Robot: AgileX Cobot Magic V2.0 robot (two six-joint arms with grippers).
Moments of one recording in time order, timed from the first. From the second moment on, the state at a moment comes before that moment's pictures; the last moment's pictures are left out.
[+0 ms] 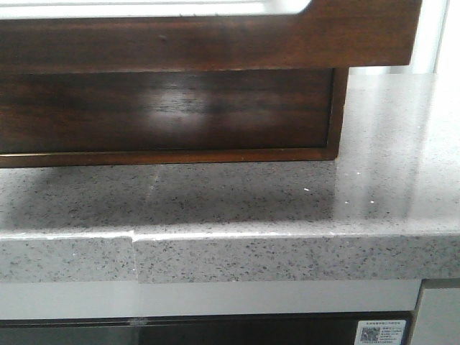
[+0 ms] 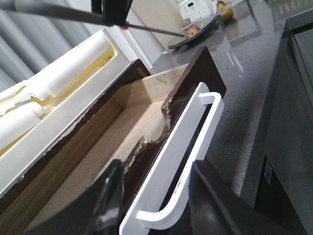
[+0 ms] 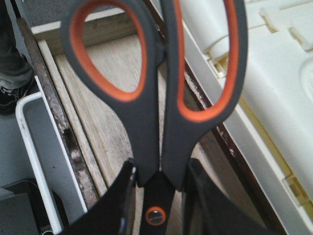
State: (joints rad) left arm -1.30 0.31 -0.55 0.77 0.52 -0.14; right arm 0.71 1.43 -1.87 0.12 1.22 -0.48
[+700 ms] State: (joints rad) left arm -1.30 0.31 -0.55 0.77 0.52 -0.14; right arm 0.84 1.70 -1.87 -0.10 1.27 -0.53
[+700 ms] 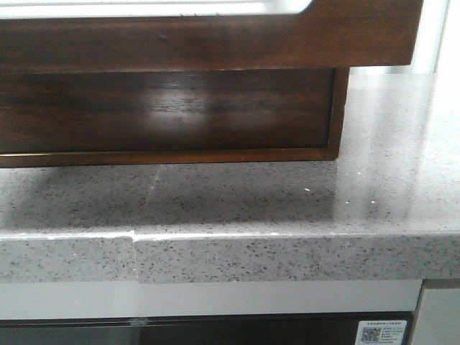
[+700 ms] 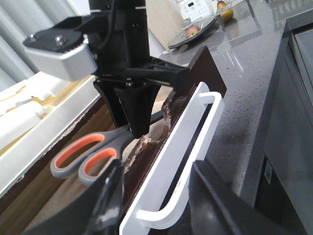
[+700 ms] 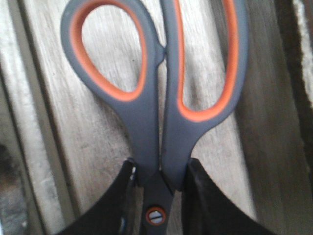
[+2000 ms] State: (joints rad) left arm -1.30 0.31 -0.55 0.76 0.52 -0.14; right arm 0.84 1.76 -1.87 -0.12 1.26 -0.54
